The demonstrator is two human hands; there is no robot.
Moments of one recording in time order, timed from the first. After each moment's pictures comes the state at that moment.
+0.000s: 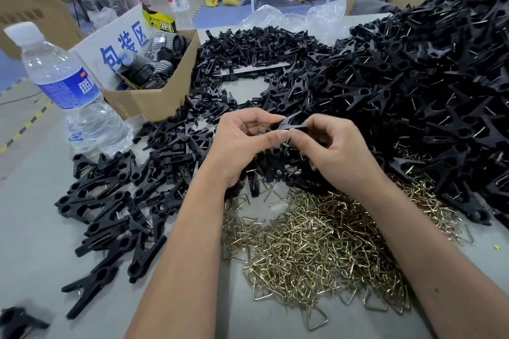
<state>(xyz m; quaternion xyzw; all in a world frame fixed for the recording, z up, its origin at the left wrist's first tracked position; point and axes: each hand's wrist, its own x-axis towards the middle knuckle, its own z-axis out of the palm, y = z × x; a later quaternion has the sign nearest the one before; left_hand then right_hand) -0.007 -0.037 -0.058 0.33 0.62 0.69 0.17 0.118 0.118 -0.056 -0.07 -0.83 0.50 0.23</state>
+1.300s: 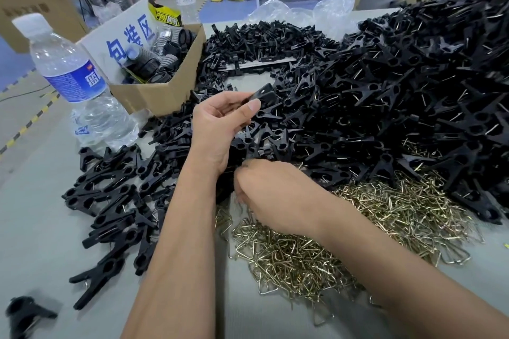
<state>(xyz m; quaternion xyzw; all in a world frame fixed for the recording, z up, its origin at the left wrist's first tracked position) -0.027 -0.052 -0.055 0.22 0.58 0.78 0.10 0.102 0.027 -0.050 0.10 -0.99 0.11 0.01</state>
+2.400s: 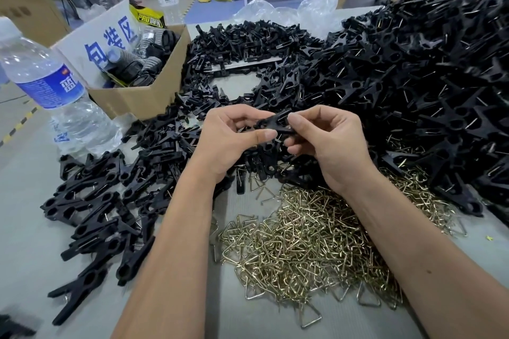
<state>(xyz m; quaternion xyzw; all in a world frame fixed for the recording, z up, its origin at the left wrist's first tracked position) -0.017 -0.039 -0.062 0.36 0.63 0.67 0.15 0.107 0.113 -0.061 -0.12 -0.59 0.76 0.25</state>
